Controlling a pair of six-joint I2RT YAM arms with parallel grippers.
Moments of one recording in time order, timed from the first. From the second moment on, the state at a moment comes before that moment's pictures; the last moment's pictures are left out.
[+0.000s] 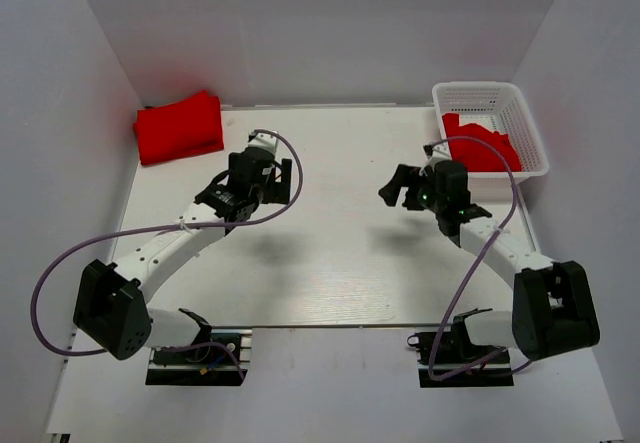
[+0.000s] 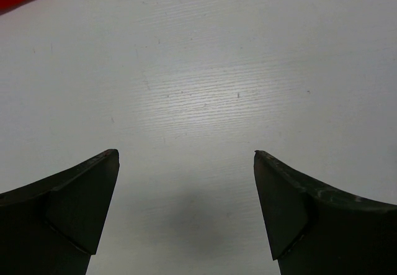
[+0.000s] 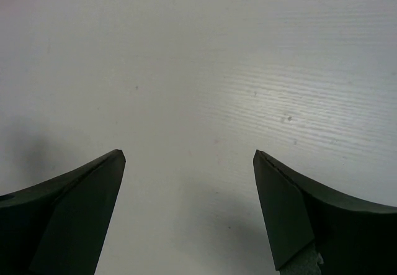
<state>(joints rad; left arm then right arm) -0.58 1.32 1.03 -0.34 -0.37 -0.23 0.27 1.26 0.61 0.15 -0.26 0.38</state>
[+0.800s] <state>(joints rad) -0.57 1.41 1.05 -0.43 -0.42 -0.25 -0.16 2.22 1.91 -0.50 0.10 0.28</state>
